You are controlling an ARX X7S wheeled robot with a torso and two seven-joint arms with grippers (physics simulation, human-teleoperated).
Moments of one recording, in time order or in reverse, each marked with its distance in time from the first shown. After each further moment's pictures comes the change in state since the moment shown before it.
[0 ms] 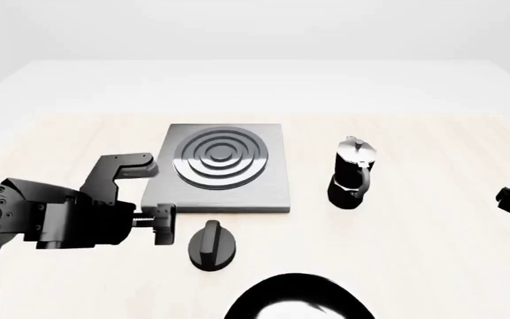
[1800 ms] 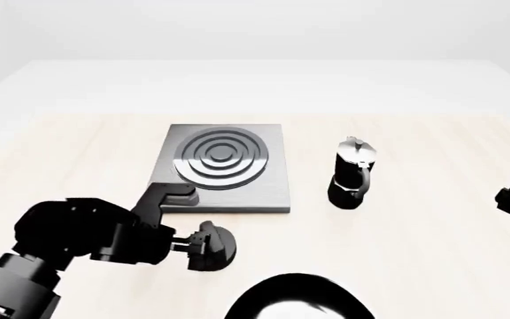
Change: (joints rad) left arm -0.019 0.151 0.283 -0.213 0.278 0.161 0.411; right arm -0.013 0.002 0.009 -0.012 0.032 0.000 0.000
